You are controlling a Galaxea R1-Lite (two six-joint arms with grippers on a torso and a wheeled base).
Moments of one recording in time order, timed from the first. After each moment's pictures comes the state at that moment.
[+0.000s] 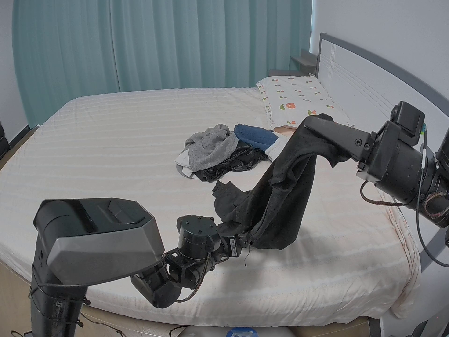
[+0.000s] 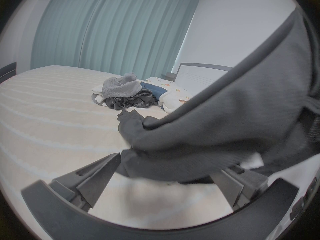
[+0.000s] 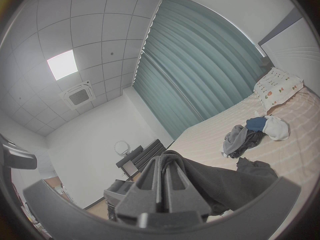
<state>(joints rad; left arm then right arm) -0.70 2.37 -0.82 -1.23 0.23 -0.41 0.69 1.43 -0.68 -0.95 0.20 0.62</state>
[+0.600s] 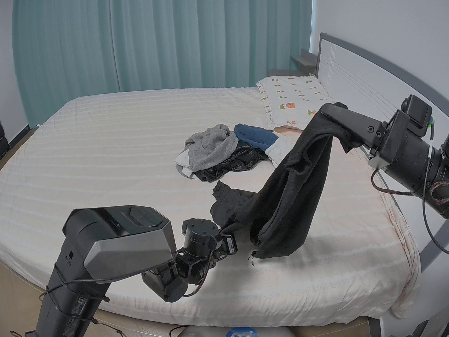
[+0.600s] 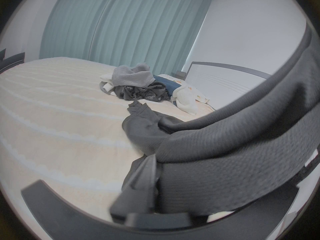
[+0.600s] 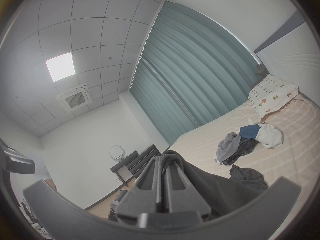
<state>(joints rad) -0.65 2.53 -0.96 -1.23 0.24 -0.47 0.61 1.41 -0.69 -0.96 0.22 0.62</state>
